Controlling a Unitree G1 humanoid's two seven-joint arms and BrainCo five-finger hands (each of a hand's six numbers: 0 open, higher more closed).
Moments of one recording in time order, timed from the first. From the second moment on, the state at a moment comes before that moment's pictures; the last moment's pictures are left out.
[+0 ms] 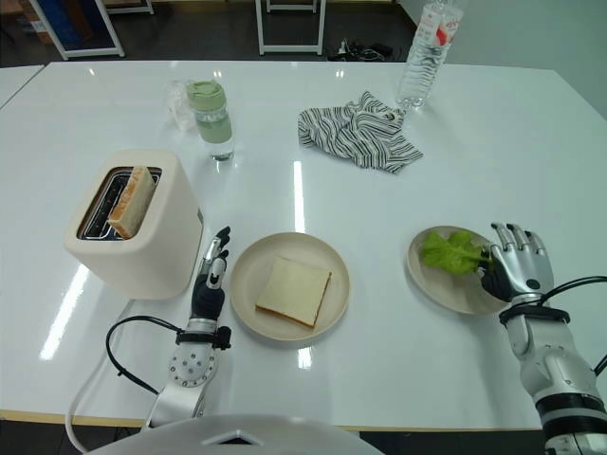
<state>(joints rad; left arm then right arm) 0.32 -0.04 -0.30 -0.15 0.28 -0.19 0.24 0.14 -0.90 -0.03 0.24 -0.83 -0.04 -0.35</state>
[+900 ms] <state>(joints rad) 0.27 -0.05 -0.27 -0.01 0.26 -0.22 0.24 0.18 -0.58 0.26 -0.26 -0.91 -0.22 -0.14</state>
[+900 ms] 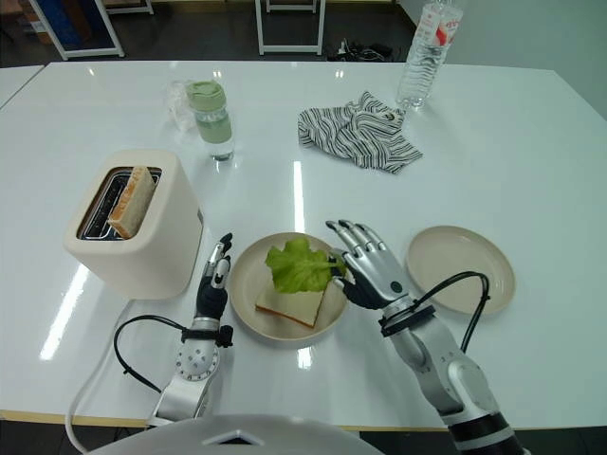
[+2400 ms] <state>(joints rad) 0.27 -0.05 -0.28 0.02 0.30 -0.24 0.24 0.20 -0.52 0.05 -0.26 -0.52 -0.25 -0.17</state>
